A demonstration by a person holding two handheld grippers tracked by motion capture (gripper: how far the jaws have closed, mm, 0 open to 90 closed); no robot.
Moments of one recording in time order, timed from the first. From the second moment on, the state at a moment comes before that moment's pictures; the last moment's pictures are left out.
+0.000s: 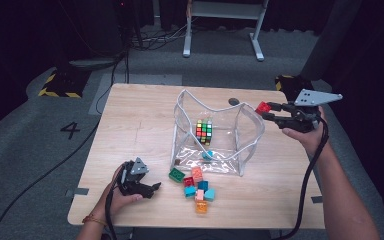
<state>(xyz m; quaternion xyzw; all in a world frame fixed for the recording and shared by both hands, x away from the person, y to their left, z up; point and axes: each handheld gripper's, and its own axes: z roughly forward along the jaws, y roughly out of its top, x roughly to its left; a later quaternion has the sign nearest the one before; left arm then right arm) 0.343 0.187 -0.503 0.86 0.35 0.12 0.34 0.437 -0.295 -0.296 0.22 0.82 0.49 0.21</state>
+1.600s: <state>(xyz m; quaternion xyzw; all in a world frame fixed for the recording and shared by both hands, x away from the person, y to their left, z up) 0.343 0.187 -0.503 0.86 0.35 0.12 0.34 0.492 -0.220 -0.330 0.18 0.95 0.21 0.11</state>
